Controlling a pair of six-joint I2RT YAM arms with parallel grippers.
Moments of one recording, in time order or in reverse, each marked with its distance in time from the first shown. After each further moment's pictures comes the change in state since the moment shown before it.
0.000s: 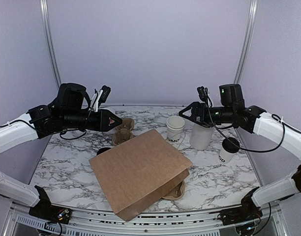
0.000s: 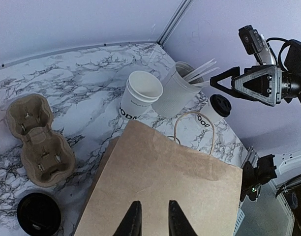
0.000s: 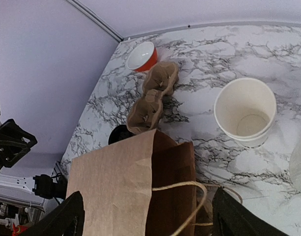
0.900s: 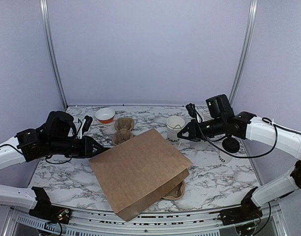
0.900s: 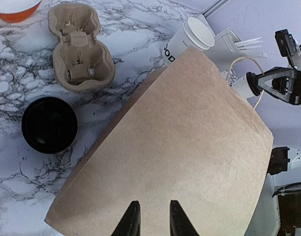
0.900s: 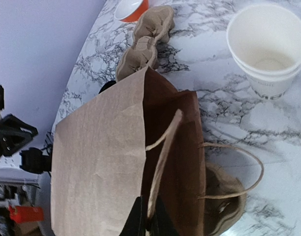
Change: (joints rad) left arm -0.003 -0.268 -0.335 -0.128 -0.051 -0.226; right arm 0.100 0.038 -0.086 -0.122 0.012 -0.018
